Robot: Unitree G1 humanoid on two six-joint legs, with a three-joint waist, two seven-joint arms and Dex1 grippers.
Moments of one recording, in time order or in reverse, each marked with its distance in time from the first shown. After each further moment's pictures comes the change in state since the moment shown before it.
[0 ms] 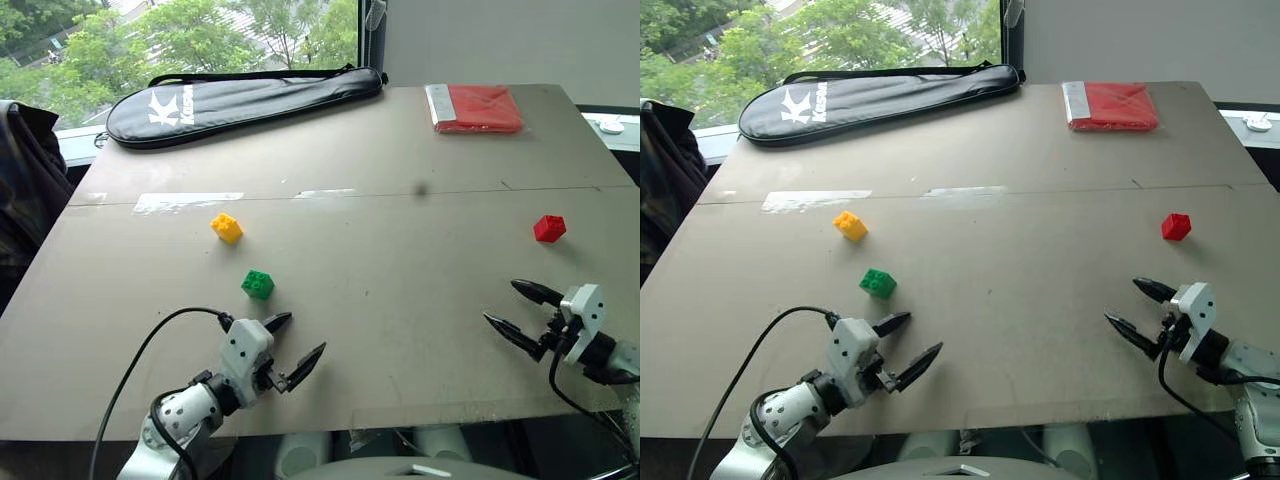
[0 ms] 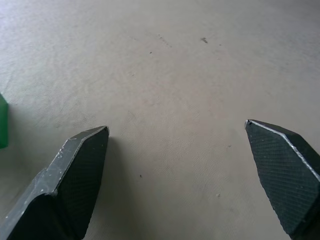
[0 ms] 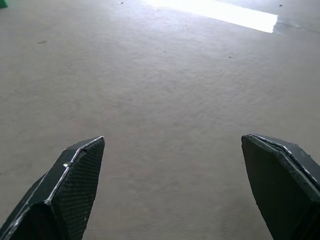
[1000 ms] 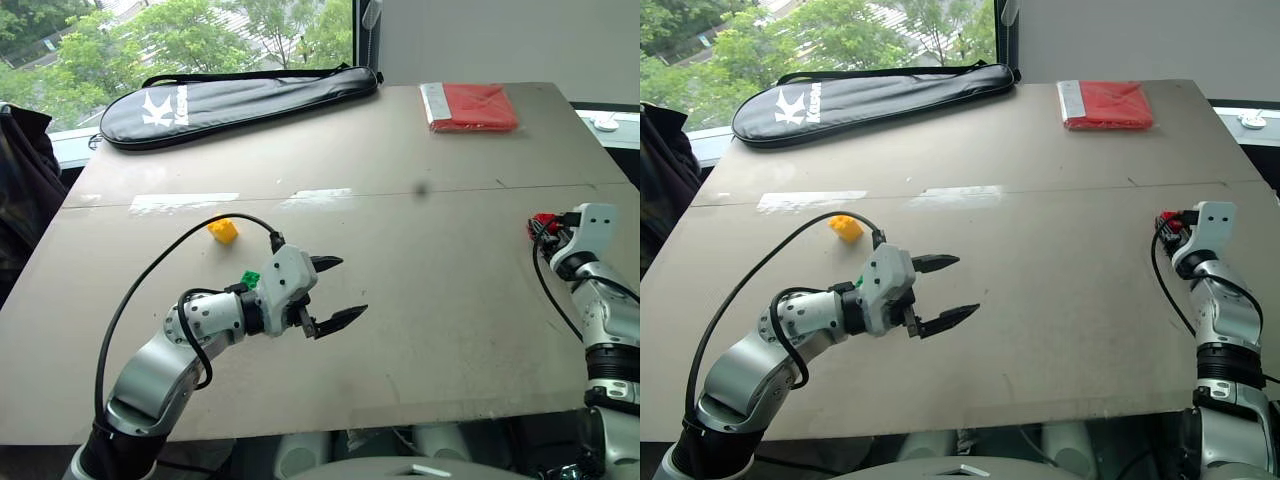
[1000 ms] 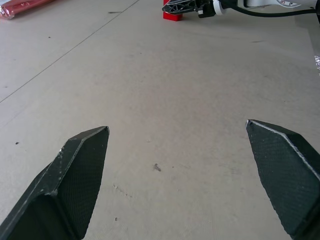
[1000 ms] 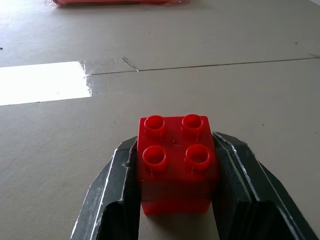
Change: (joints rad) left arm -0.504 0.156 -0.076 -0.146 -0.140 0.385 -0.104; right arm -0.552 0.151 -0.067 0.374 -0.157 0.293 -0.597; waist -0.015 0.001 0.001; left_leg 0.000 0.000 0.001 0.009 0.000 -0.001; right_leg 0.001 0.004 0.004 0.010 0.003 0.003
